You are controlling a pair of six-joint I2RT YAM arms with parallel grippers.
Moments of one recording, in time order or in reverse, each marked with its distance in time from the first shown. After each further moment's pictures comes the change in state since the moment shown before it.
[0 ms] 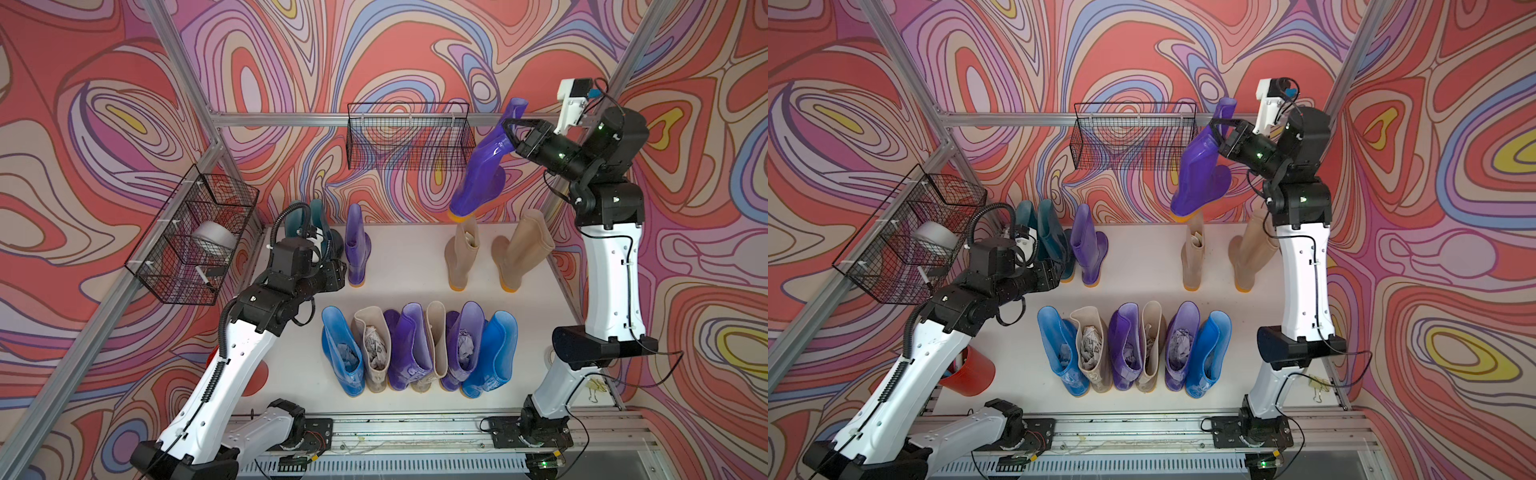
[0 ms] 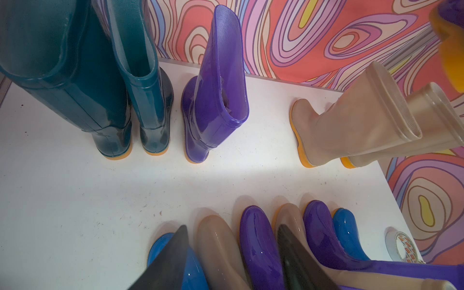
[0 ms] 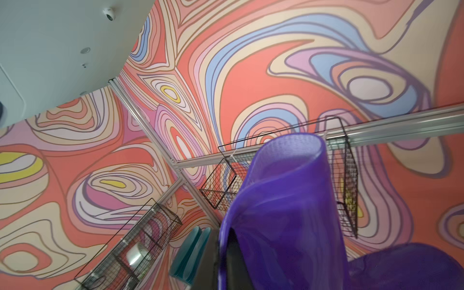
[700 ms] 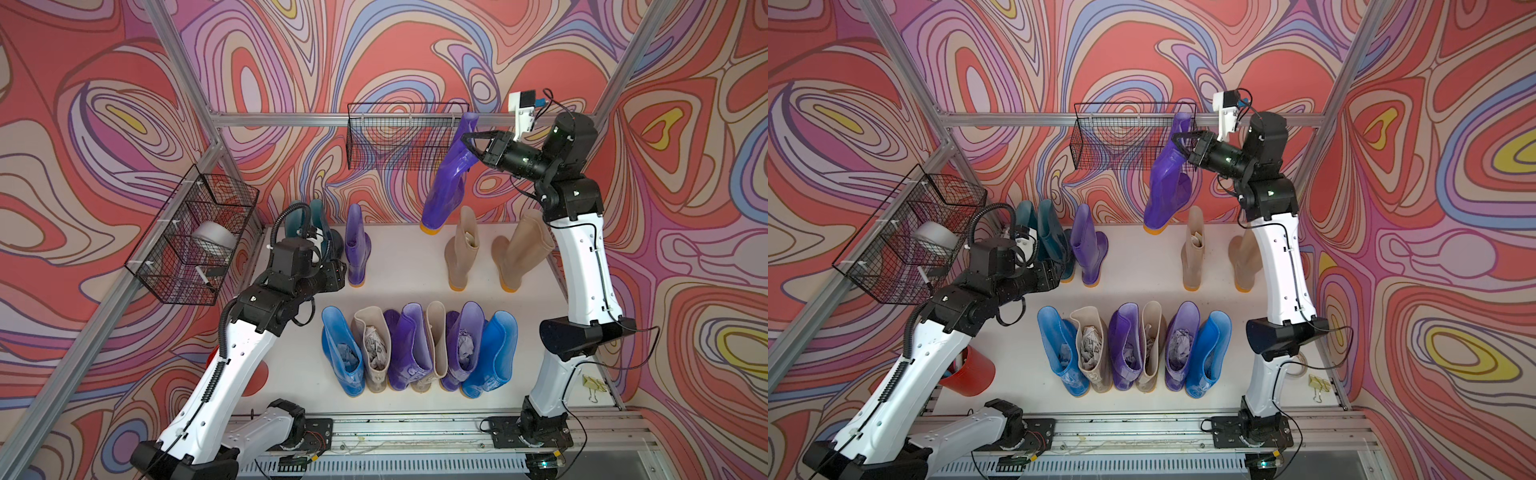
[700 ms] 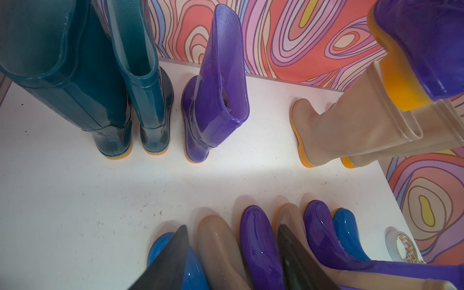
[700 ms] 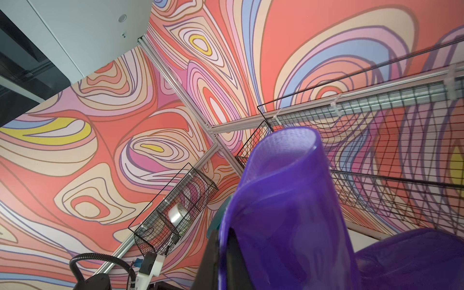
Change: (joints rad) left arm 0.000 0.000 0.000 0.000 0.000 0.000; right arm 0.124 0.084 -0.005 0.036 -0.129 0.037
